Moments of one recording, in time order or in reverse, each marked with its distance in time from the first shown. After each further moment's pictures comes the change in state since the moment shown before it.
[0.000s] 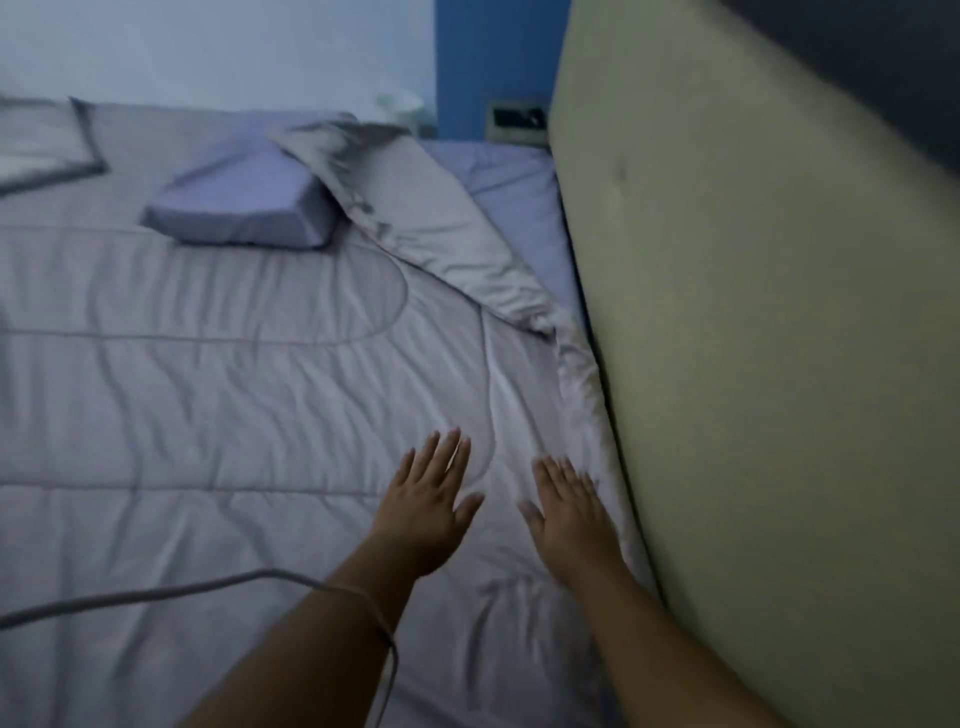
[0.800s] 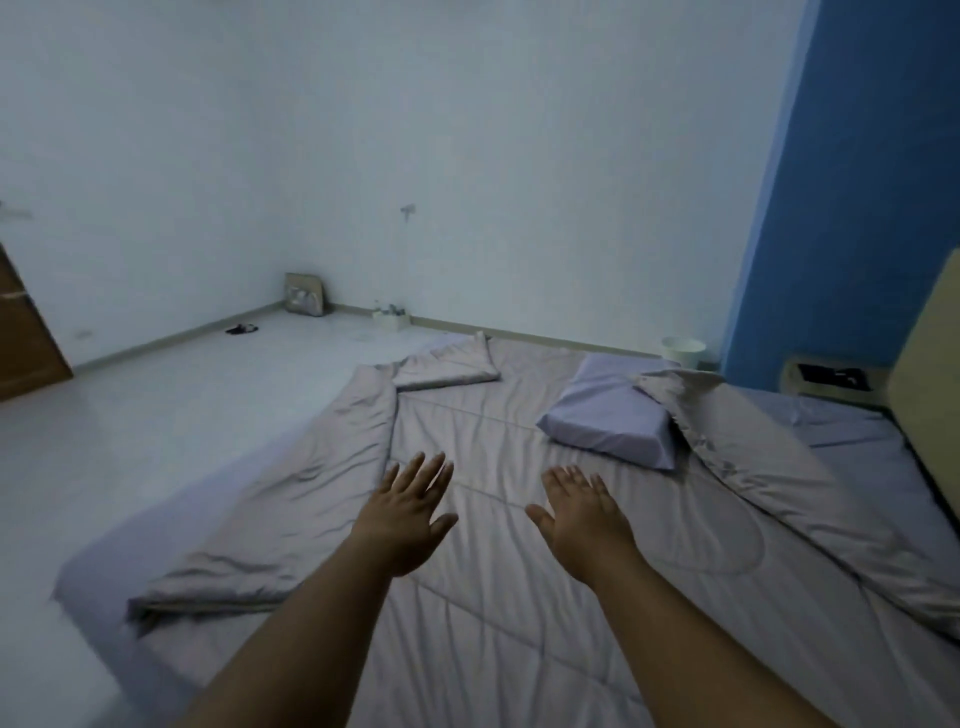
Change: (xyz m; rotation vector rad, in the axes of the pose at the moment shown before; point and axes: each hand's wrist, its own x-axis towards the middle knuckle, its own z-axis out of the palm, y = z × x) left_hand -0.261 -0.438 -0.346 0.373 0.186 -0.426; right_hand 0.053 -0.583 -0.131 -0.086 0.124 -0.581
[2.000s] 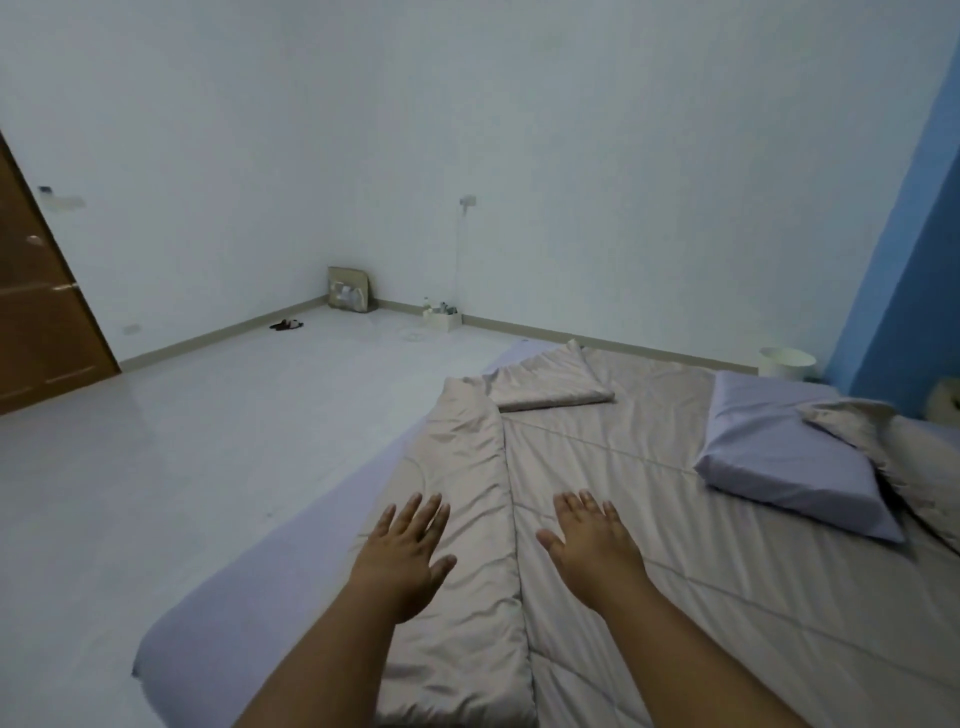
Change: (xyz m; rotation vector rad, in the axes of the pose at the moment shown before) left_hand 0.064 -0.393 0.089 -0.076 -0.173 -0.077; right_hand 0.283 -0.290 0.114 0.011 -0.137 0.040
